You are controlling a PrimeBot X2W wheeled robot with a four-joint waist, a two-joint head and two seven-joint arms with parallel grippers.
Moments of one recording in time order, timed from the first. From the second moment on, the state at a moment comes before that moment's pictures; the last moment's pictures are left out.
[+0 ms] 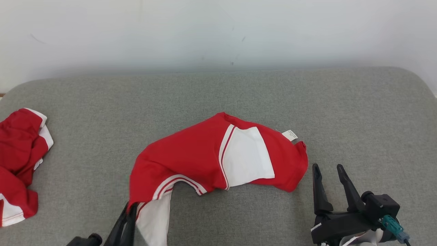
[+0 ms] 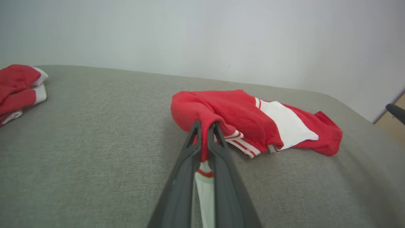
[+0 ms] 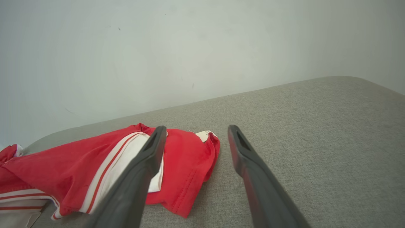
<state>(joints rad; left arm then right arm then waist) 0.02 0.17 -0.22 -0.17 -0.31 0.07 -0.09 -0.14 -0.05 0.16 0.20 0.21 0.13 -0.26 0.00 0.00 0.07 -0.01</state>
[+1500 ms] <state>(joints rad) -0.12 0.11 -0.23 0.11 -0.11 -0.04 -0.26 -0.17 -0.05 0.17 0.22 0.21 0.13 -0.26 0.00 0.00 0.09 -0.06</state>
